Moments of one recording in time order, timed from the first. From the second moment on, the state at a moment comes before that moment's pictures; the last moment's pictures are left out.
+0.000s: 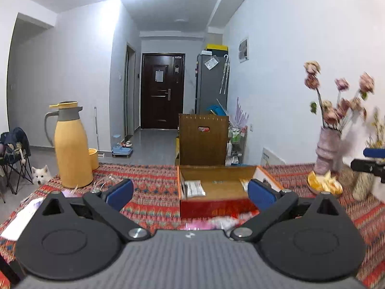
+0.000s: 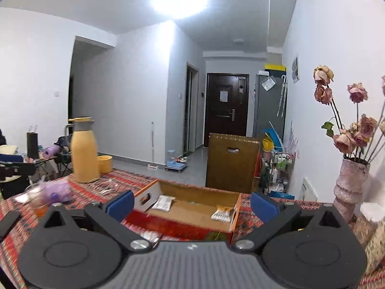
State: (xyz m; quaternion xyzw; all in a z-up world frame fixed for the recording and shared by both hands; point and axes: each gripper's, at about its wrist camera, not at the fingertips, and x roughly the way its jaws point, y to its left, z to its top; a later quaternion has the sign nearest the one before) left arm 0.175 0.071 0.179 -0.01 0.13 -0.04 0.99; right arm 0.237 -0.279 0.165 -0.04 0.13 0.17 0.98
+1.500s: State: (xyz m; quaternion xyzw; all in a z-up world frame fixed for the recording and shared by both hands) left arm 0.198 -0.005 -0.006 0.04 0.29 -0.05 0.95; right arm 0.186 -0.272 -0.037 0.02 0.28 0.05 0.96
